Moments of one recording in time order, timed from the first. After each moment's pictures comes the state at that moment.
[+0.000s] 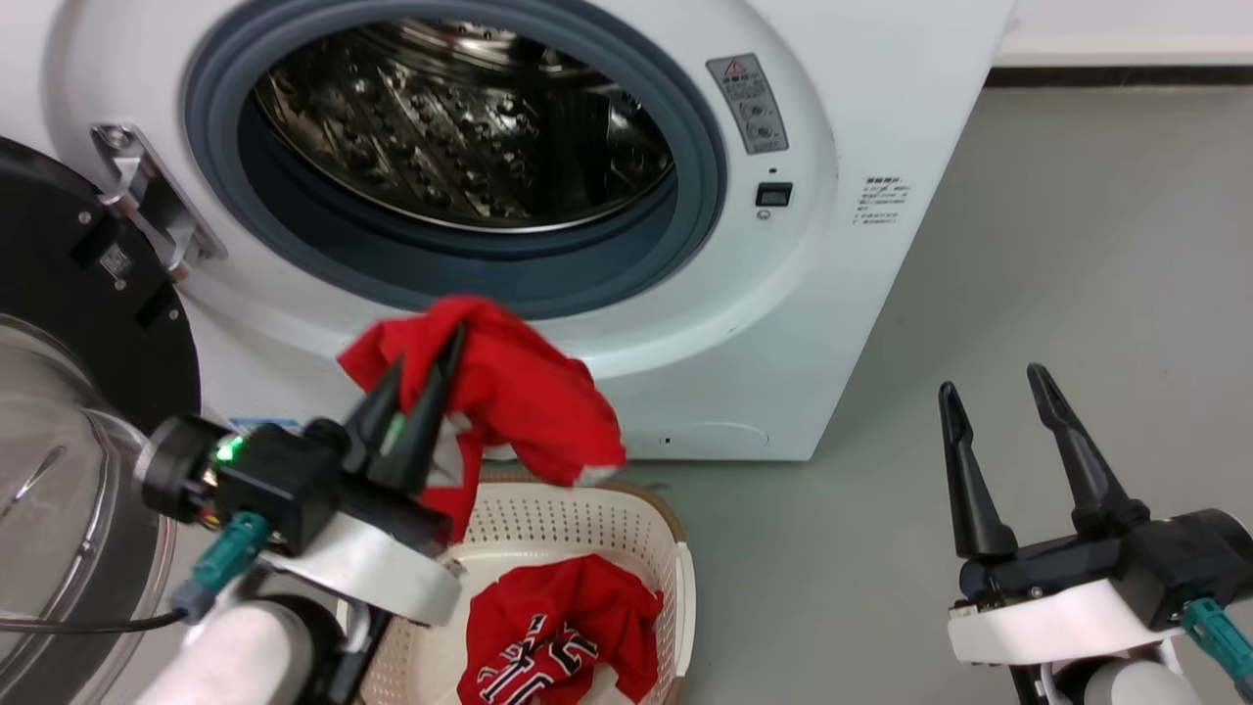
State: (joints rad) left arm -0.28 0.58 -0.50 -0.27 -0.47 0.17 -0.08; right arm -0.03 -0.05 0.06 -0.08 0.05 0.13 -0.26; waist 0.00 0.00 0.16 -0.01
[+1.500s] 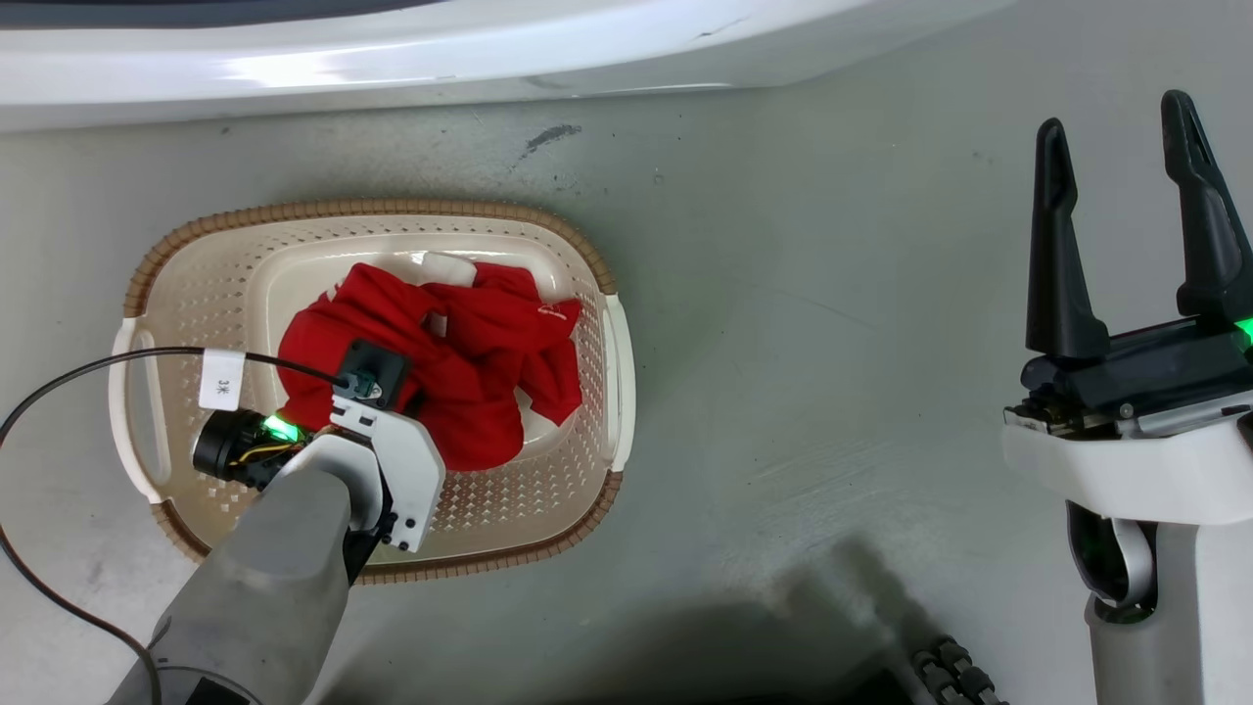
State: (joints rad) left arm -0.83 0.24 -0.72 1.24 -0.45 -0.11 -0.16; right arm -0.33 -0.05 0.03 -0.21 0.03 0.13 -0.26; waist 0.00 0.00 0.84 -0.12
